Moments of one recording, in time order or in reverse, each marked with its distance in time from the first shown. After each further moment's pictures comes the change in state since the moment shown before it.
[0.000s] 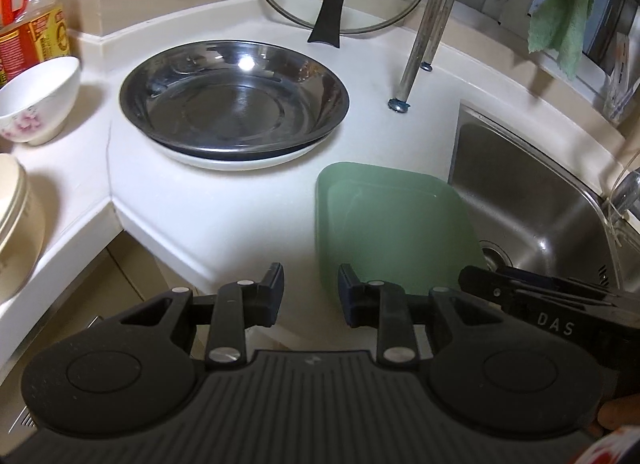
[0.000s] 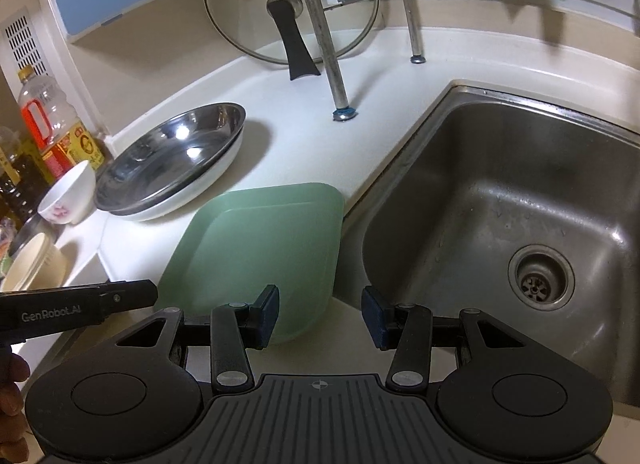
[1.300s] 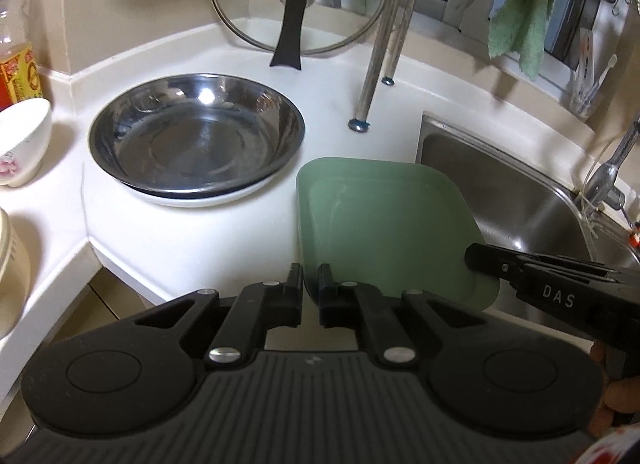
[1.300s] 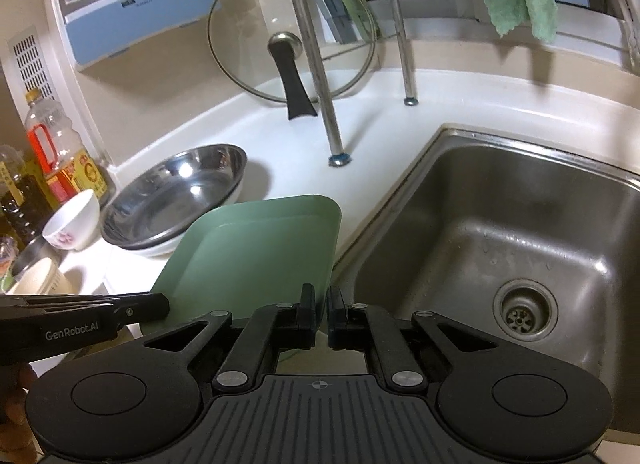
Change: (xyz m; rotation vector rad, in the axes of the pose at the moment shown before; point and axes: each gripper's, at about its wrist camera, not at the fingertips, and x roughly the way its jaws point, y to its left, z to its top) left arm -0.017 -0.012 0.009 0.070 -0.058 -0.066; right arm -0.028 -0.002 0.012 -0.022 -0.097 -0.004
